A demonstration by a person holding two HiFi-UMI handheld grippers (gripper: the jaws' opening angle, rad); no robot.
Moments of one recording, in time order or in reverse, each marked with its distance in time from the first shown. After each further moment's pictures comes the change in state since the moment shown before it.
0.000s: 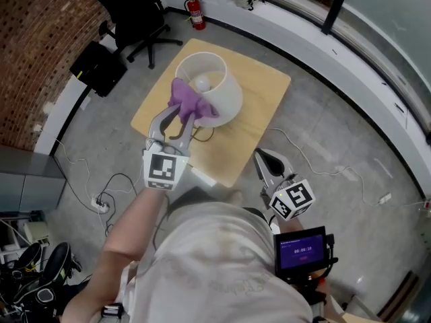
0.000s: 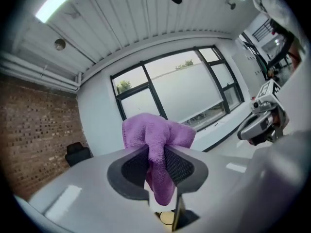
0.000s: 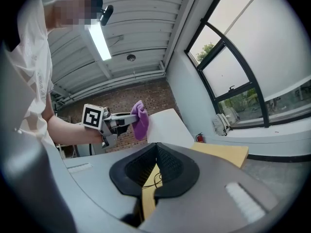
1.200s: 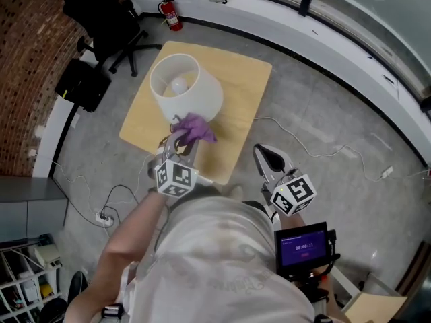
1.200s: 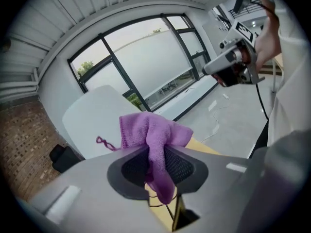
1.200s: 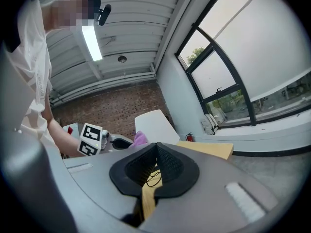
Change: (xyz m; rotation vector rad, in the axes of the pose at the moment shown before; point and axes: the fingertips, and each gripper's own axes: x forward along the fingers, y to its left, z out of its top) left arm 0.021 -0.093 -0.124 0.283 0.331 -0.295; right arm -0.020 -0.034 -0.010 0.054 -0.028 -0.126
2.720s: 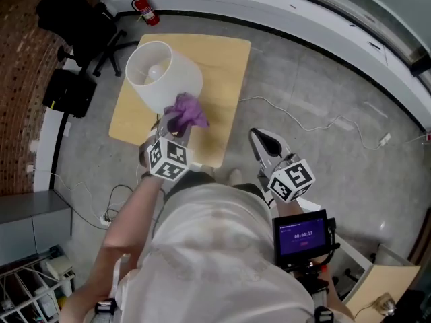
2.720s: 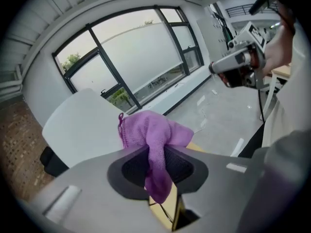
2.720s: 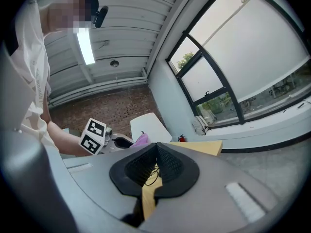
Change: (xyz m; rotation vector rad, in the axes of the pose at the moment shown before) left arm 0.015 -0.034 0.031 0.046 0.104 -0.139; right arm -0.054 -0.014 -0.004 0.062 -0.054 -0.109
